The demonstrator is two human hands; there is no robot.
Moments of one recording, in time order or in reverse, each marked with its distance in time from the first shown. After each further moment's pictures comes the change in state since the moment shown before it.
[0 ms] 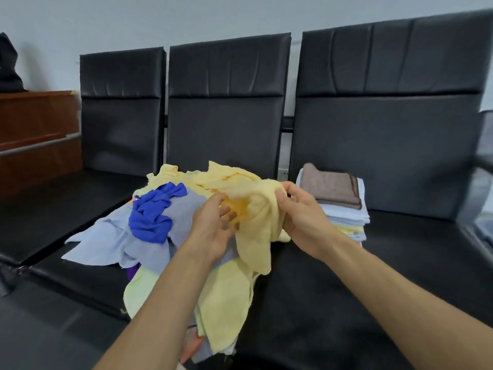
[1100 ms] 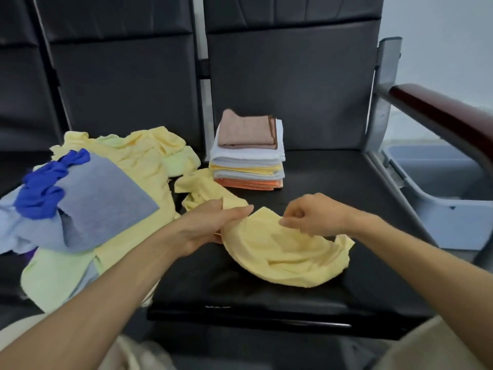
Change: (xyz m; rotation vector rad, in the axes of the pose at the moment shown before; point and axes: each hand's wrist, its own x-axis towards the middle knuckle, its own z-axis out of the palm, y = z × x) left_hand -0.021 -0.117 0.058 0.915 -0.534 -0.252; right_hand -0.120 0.012 -0.163 -1.298 -0.156 0.407
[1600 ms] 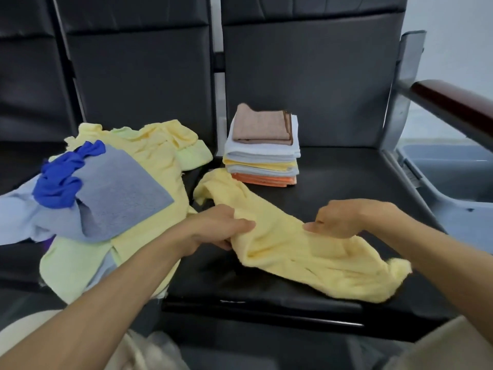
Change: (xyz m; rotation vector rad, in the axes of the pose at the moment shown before) left_hand -0.008 -0.011 -0.010 0.299 -0.021 0.010; right_hand 0.010 -0.001 -0.006 -0.436 -0.345 0.228
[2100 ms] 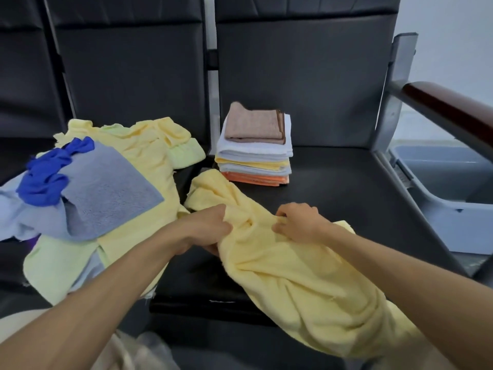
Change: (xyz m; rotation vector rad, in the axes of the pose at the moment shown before) left_hand -0.004 0.003 0.006 0.096 -0.002 0.037; right_hand 0.044 -0.034 0.028 0.369 0.389 -0.063
